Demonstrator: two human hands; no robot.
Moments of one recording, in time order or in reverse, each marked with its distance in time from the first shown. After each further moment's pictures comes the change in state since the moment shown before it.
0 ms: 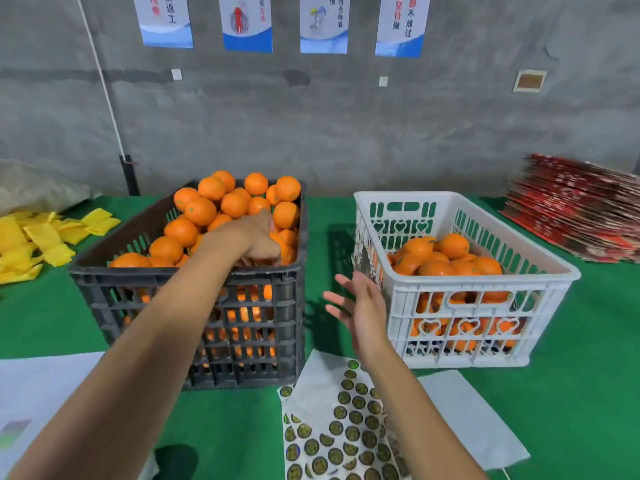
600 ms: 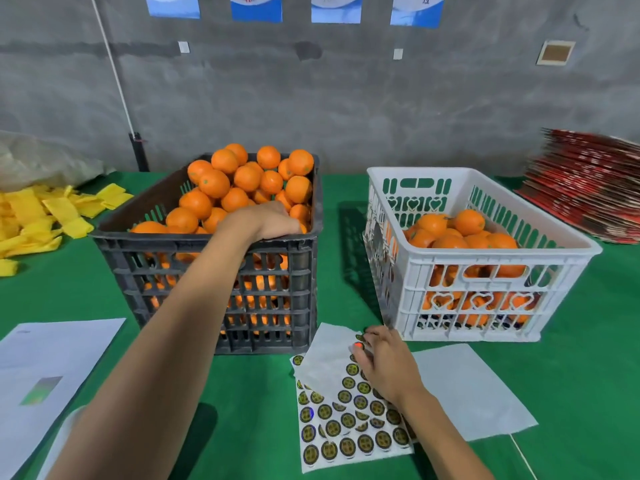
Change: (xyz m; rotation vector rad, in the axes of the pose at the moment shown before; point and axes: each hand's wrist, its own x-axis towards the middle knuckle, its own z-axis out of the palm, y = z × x) left_hand -0.029 -0.007 0.024 -0.241 -0.103 0.005; right_hand -0.044 0.078 -0.113 -1.713 -0.273 -0.339
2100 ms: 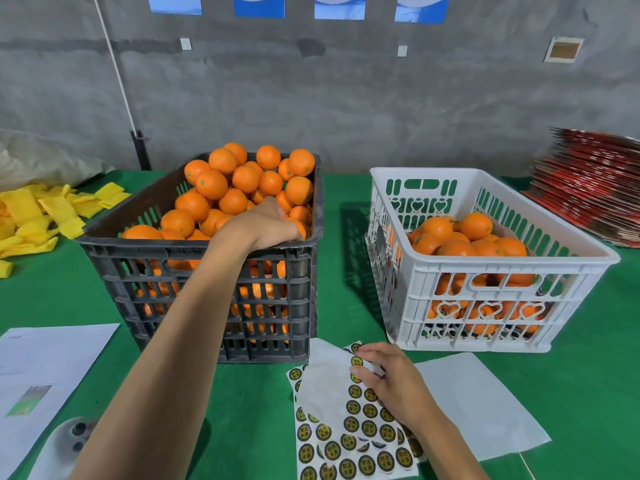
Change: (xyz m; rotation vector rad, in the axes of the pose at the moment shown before) left_hand 0.007 -0.007 0.004 -0.076 0.156 0.008; right_hand -0.005 0.016 0.003 0.366 -0.042 -0.044
